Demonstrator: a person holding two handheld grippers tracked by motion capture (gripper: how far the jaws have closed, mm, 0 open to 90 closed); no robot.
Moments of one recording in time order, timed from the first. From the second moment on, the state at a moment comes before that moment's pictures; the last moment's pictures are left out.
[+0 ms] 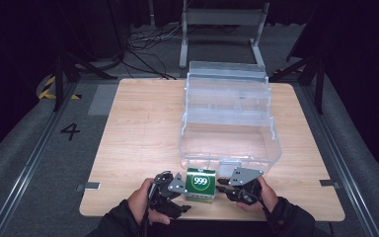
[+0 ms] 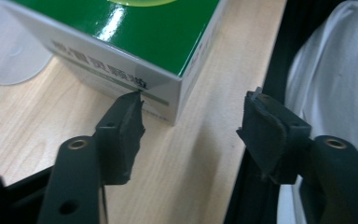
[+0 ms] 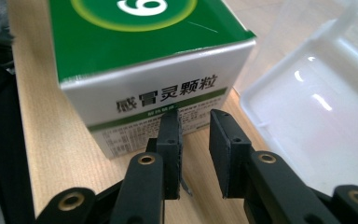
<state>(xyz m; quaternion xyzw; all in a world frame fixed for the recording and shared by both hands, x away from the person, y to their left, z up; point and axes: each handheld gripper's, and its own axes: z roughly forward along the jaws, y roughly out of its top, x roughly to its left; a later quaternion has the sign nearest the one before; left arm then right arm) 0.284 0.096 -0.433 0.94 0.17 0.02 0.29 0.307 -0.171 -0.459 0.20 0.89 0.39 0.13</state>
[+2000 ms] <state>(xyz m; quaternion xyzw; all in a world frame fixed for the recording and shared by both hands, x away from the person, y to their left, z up) 0.334 0.018 -0.376 0.99 0.08 0.03 0.12 0.300 -0.304 -0.462 0.27 0.89 0.36 0.10</state>
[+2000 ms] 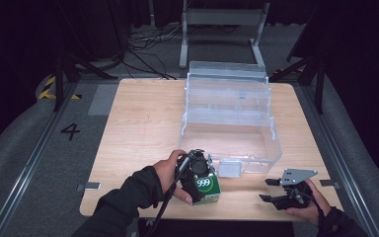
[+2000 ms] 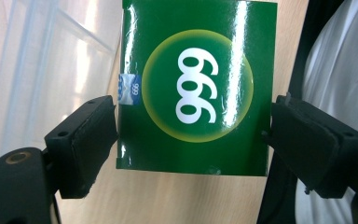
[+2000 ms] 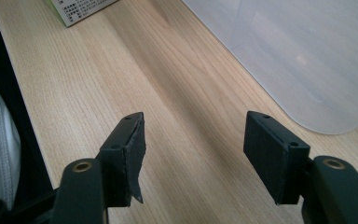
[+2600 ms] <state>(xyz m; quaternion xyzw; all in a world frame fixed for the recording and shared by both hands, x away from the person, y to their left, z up) 0.332 0.009 -0.382 0.99 0.10 0.03 0.12 0.297 -0.302 -0.463 0.26 0.89 0.37 0.08</state>
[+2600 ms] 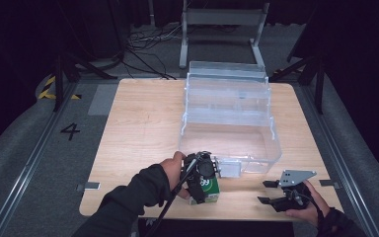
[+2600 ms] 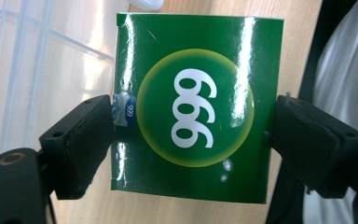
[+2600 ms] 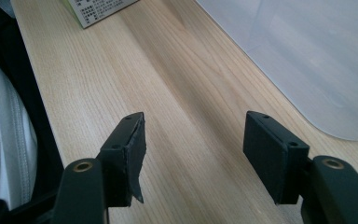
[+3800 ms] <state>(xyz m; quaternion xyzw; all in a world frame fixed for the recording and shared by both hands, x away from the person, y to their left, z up) 0.341 -0.007 -0.382 1.00 0.01 0.01 0.03 0.294 -0.298 -0.465 0.24 0.89 0.37 0.05</state>
